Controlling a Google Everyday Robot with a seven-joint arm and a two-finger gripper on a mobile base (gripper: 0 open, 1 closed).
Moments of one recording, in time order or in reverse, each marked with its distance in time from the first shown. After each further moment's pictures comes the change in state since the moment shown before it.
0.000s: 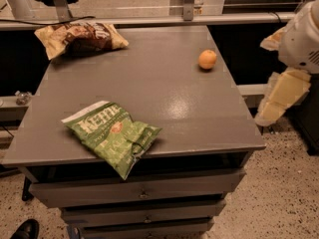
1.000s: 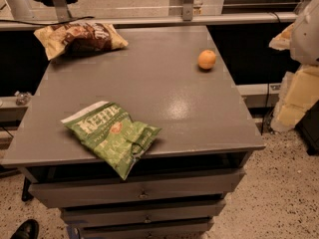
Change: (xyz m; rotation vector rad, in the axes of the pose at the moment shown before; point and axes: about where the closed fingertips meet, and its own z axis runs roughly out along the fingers) arm 0.006 0.019 -0.026 -0.039 0.090 -0.022
